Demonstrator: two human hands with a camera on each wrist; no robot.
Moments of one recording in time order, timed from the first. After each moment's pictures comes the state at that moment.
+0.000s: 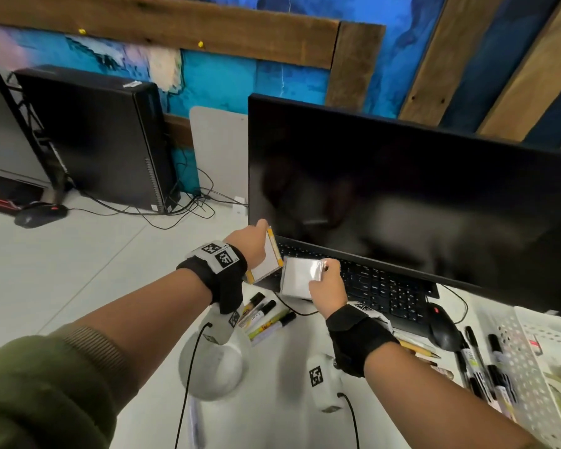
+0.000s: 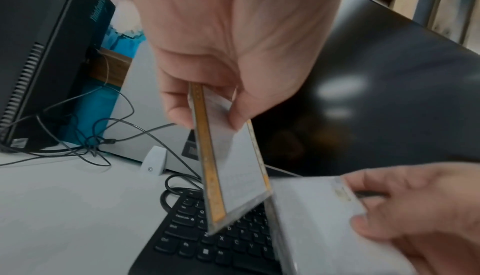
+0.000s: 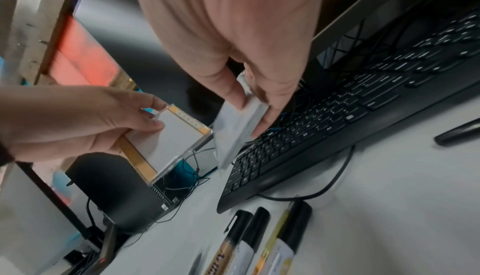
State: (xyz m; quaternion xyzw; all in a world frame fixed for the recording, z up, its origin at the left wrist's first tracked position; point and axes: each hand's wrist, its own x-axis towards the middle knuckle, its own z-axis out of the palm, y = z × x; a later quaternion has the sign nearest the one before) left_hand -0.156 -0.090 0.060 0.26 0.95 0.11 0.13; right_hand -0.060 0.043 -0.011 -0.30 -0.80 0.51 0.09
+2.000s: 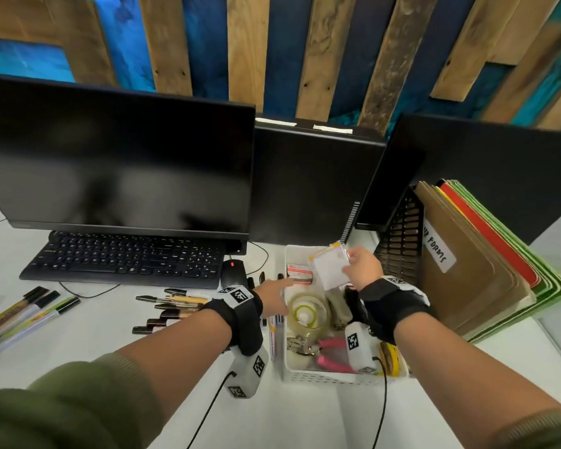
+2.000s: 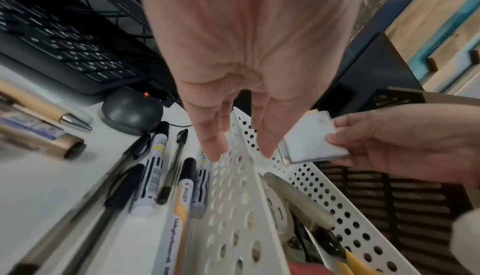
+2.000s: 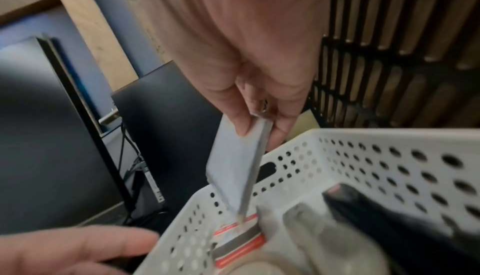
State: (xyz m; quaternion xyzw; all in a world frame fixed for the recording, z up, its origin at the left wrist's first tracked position) left_hand 0.148 0.262 -0.006 0.37 0.82 0.21 0.38; right_hand 0.244 0.443 0.012 -0.45 -0.84 0.30 0.12
